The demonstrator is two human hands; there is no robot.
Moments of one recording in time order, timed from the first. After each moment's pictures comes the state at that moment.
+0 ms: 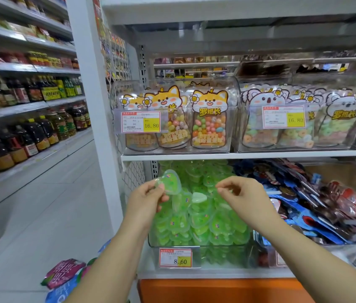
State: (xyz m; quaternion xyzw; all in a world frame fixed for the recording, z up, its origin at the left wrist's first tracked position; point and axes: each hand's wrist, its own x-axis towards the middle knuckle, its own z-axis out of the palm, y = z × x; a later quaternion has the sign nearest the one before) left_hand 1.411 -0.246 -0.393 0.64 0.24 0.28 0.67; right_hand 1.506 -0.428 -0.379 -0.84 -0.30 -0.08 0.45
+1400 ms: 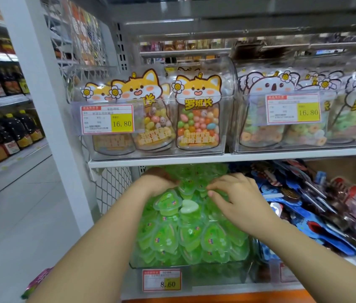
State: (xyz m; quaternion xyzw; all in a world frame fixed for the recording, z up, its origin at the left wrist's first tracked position) left_hand 1.525 -0.210 -0.376 0.93 0.22 0.02 0.28; right_hand 1.555 -0.421 -0.396 -0.88 -0.40 -0.15 0.23
